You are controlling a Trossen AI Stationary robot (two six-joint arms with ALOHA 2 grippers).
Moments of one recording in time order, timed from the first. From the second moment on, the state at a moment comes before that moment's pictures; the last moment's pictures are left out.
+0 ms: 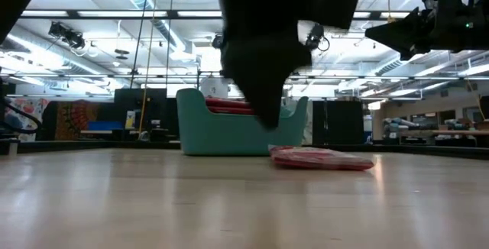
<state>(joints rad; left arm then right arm) -0.40 2.44 2.17 -1.24 -0.55 -0.37 0.01 0.29 0.01 0.45 0.32 -0.13</state>
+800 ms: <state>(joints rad) -0.42 2.44 2.15 -1.12 -0.55 -0.30 0.01 0.29 0.01 0.46 0.32 -0.13</state>
